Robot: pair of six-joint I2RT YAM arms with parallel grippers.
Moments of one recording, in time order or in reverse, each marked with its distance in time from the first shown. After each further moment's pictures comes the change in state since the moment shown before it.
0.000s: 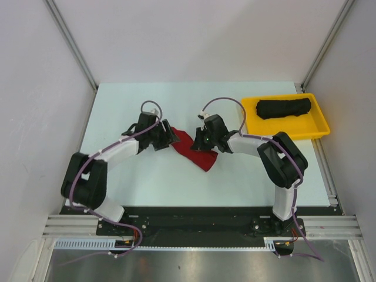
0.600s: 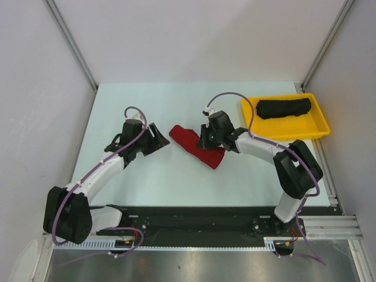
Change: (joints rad) left arm 0.052 -0.371 -0.146 -0.091 -0.064 -0.003; right arm 0.006 -0.170 -0.012 -0.170 0.096 -0.052
